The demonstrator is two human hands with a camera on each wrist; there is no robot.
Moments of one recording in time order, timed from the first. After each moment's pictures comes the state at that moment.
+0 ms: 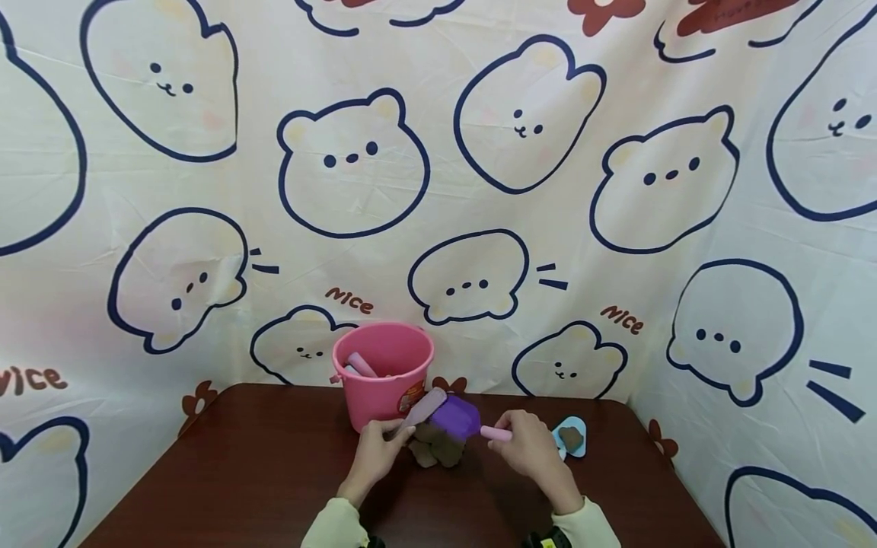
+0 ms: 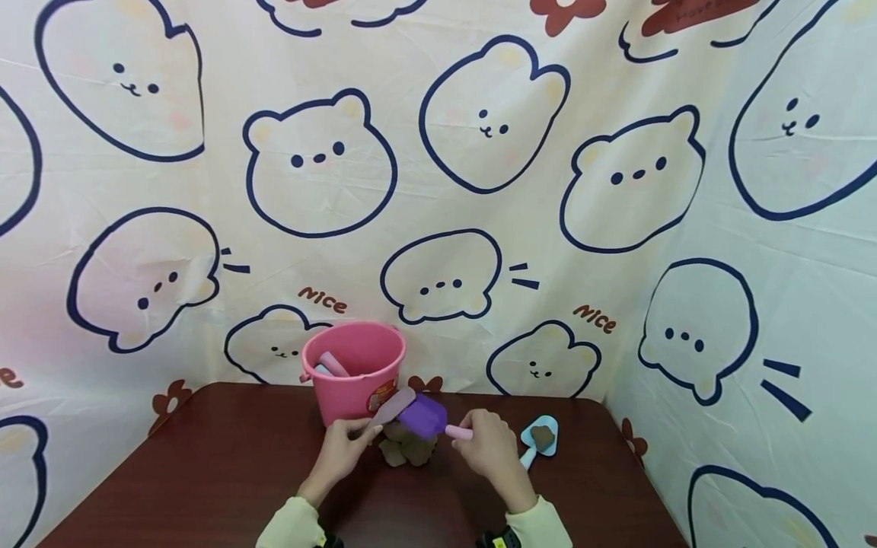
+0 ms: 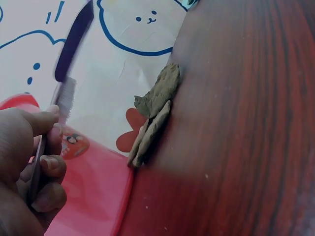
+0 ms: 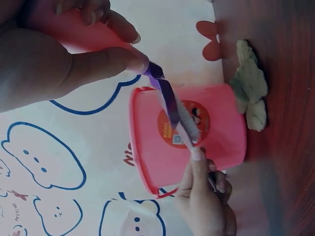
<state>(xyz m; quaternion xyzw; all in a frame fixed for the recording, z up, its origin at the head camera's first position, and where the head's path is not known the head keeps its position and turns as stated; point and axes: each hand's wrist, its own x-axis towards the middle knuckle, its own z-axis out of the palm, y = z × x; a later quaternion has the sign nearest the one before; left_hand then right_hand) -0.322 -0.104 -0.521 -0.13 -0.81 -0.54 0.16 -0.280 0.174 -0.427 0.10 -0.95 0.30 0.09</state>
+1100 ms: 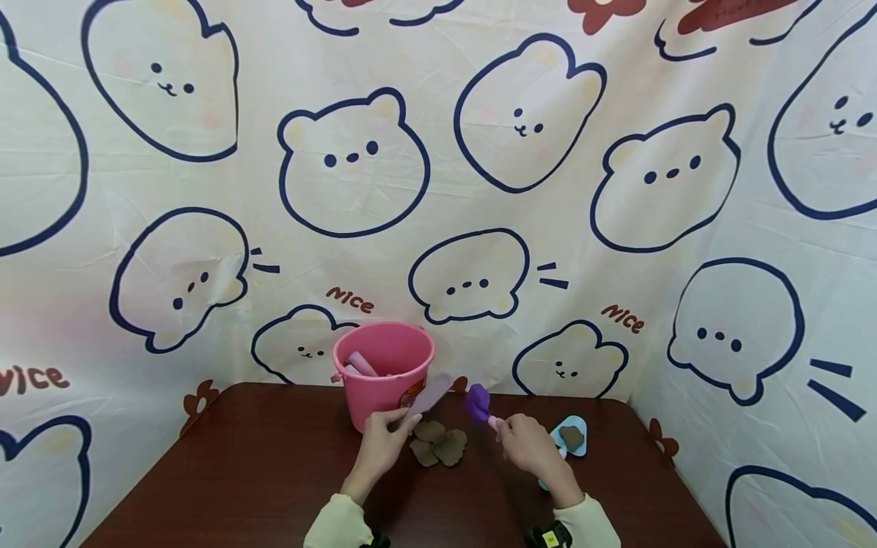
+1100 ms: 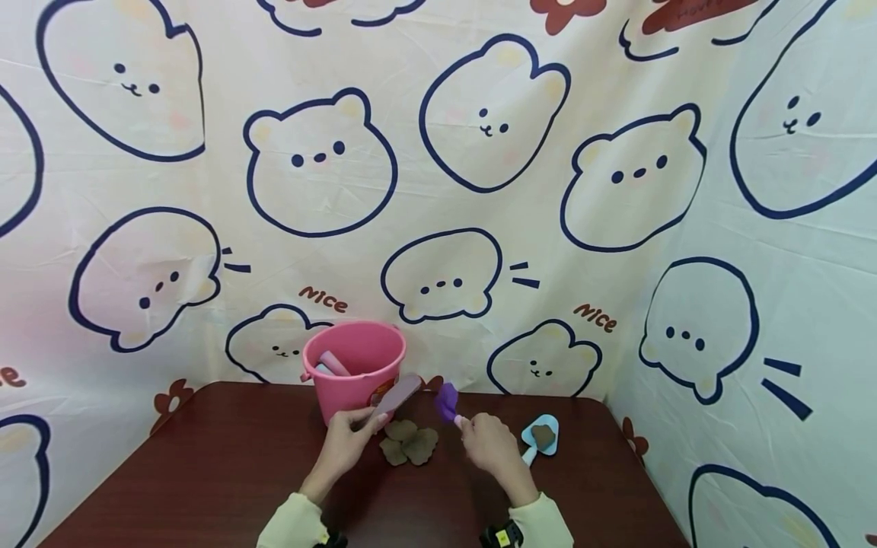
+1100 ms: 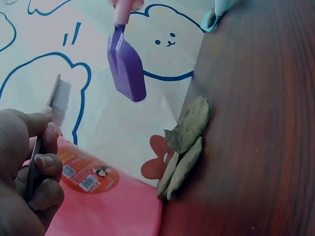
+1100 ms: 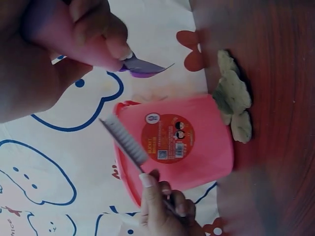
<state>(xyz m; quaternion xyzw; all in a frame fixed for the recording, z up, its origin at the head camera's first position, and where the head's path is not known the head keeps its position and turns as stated) -0.311 -0.094 -0.497 -0.14 -0.78 -0.58 0.19 -0.291 0.181 -0.442 0.11 -0.93 0.35 0.01</state>
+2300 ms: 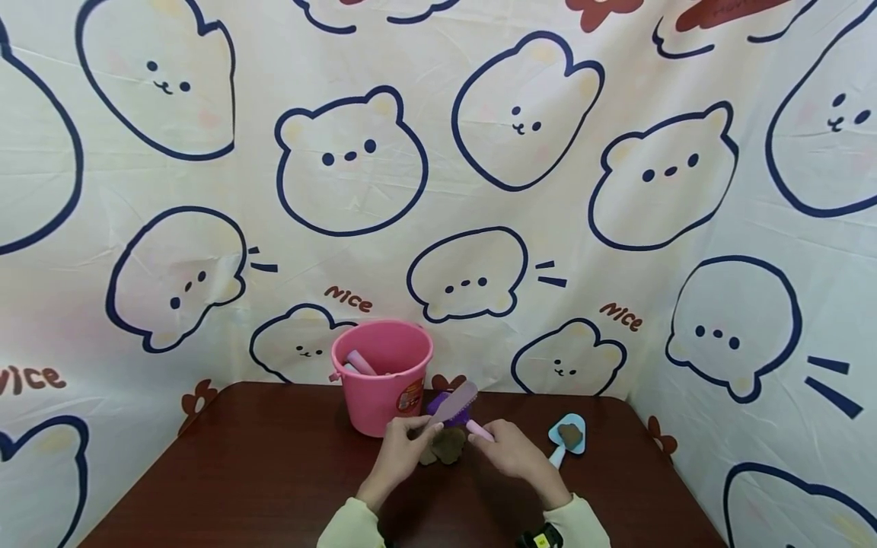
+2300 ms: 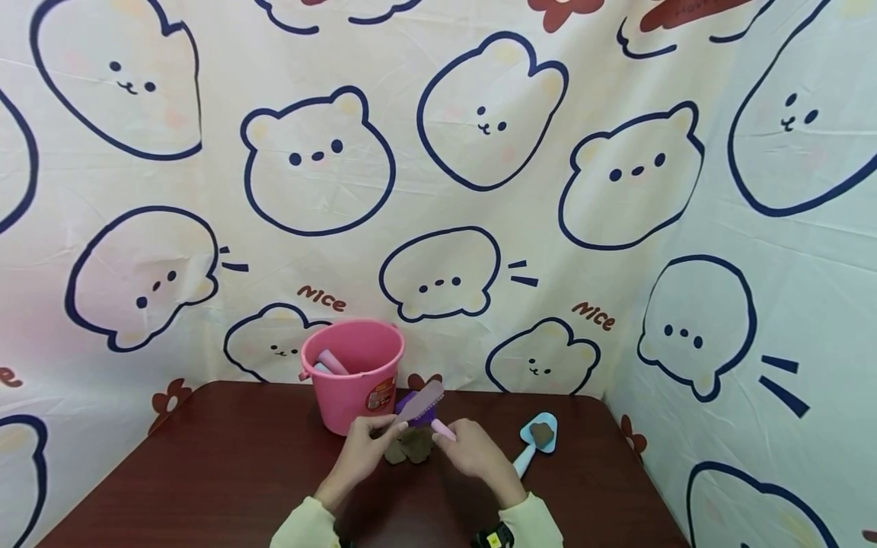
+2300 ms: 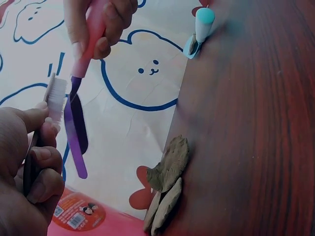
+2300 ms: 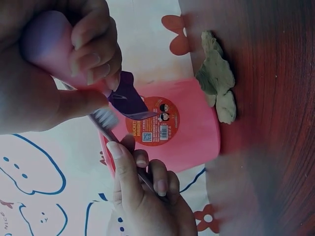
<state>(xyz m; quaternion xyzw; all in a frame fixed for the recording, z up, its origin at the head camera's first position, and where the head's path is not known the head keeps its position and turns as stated) -0.304 -0.065 -0.498 -0.18 -0.79 -0.57 0.14 -0.298 0.170 -0.454 0.20 -0.90 0.38 -0.06</state>
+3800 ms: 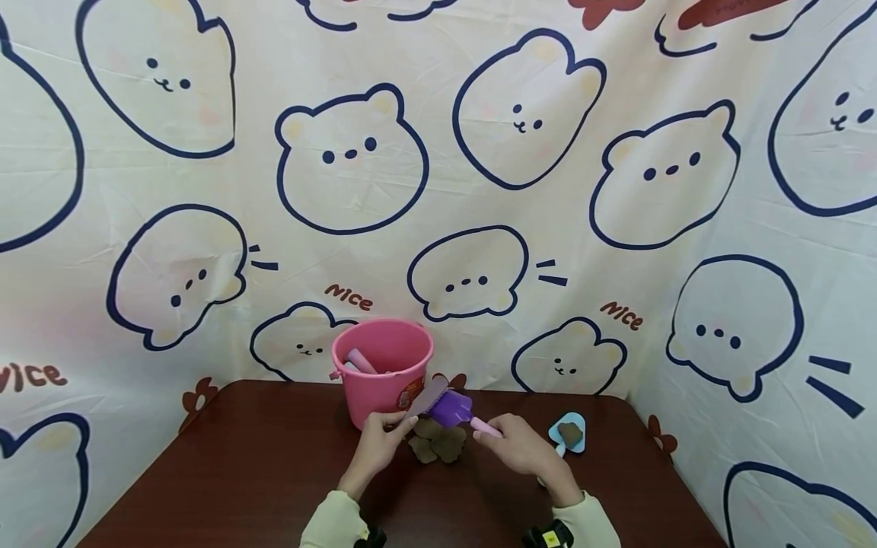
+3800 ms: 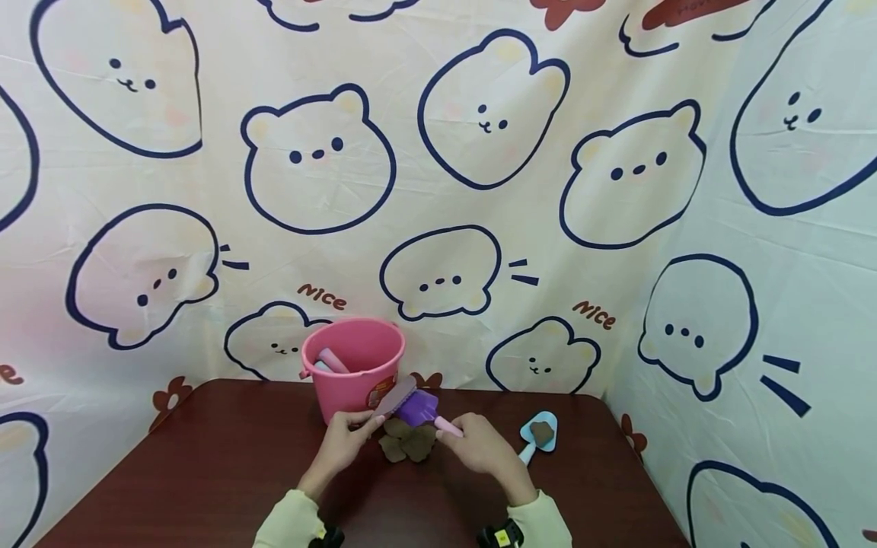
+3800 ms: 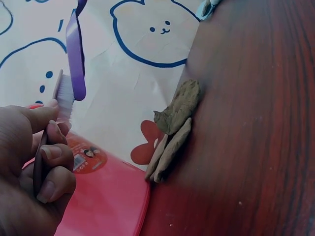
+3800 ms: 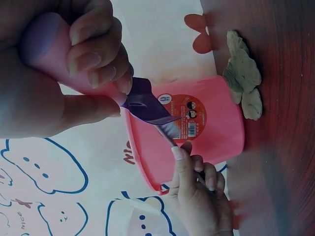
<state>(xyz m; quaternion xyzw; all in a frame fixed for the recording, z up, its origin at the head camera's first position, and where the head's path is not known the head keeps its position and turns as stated) -0.319 -0.100 -0.507 -0.12 -0.80 -0.58 0.13 -0.287 0.175 -0.433 0.21 -0.90 0.37 -0.05</state>
